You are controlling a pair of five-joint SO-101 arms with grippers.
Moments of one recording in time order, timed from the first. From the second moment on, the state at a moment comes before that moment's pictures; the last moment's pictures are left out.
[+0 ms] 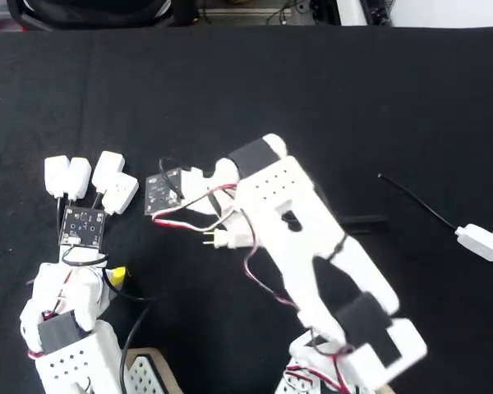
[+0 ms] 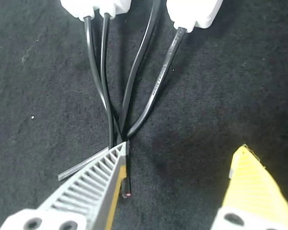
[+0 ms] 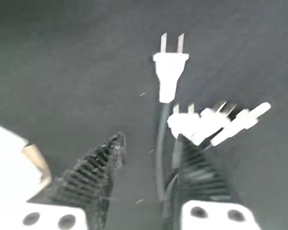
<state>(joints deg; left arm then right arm) -29.6 -104.0 94.7 69.8 -31.4 -31.9 -6.3 12.8 93.4 59.6</state>
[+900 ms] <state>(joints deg) -29.6 -104.0 94.7 69.8 -31.4 -32.5 -24.0 54.2 49.0 -28.2</state>
